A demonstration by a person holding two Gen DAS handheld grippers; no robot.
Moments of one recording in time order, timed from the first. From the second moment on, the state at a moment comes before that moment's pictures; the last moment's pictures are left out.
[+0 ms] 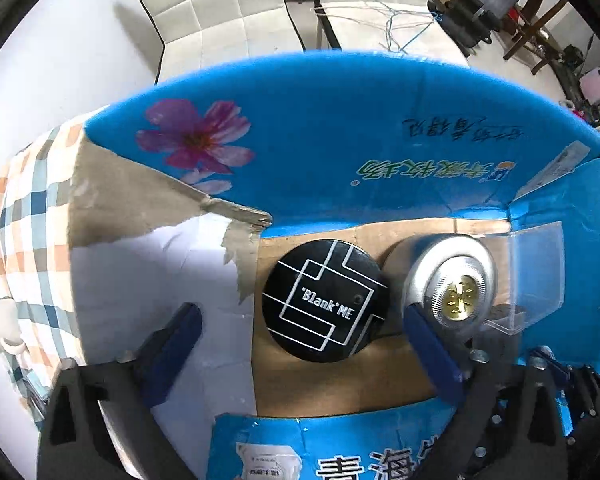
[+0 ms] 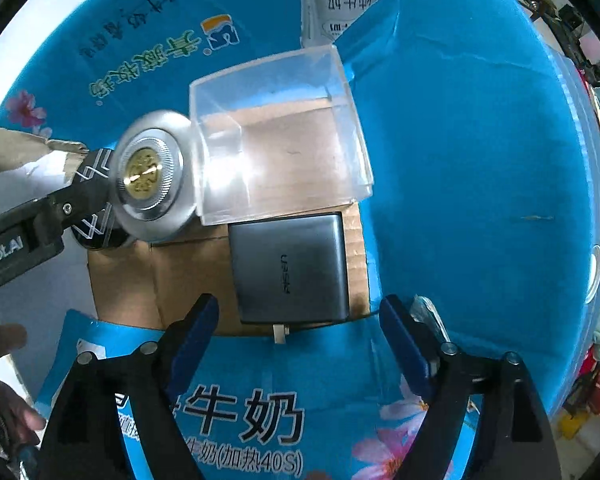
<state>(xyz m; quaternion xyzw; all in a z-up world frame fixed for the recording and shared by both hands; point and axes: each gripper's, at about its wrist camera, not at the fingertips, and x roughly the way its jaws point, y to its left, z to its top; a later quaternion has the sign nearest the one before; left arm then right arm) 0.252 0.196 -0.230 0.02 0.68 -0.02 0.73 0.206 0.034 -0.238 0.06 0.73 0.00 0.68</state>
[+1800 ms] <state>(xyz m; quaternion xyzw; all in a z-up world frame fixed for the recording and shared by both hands) 0.090 0.107 -0.026 -0.01 0.53 -0.06 0.84 0.065 -0.038 -0.011 0.06 0.57 0.10 0.81</state>
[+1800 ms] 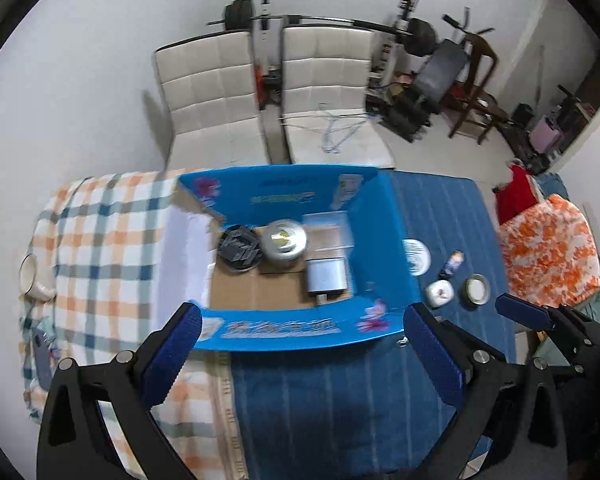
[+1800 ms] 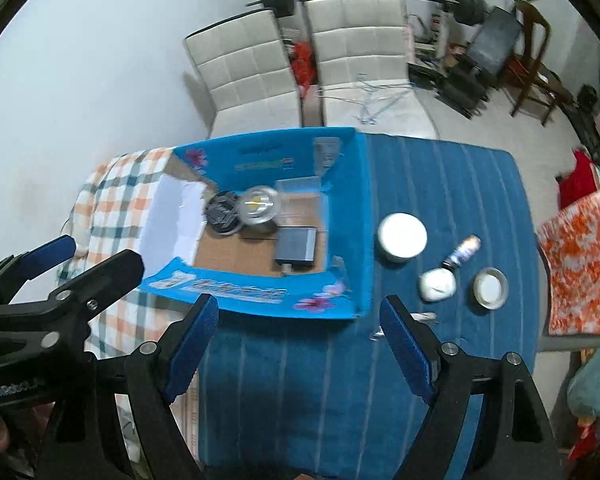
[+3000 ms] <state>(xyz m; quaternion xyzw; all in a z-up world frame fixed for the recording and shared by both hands) 0.256 -0.163 -0.288 0.23 0.73 -0.12 0.63 0.125 -0.304 -0.264 0.21 0.68 -0.14 0.68</state>
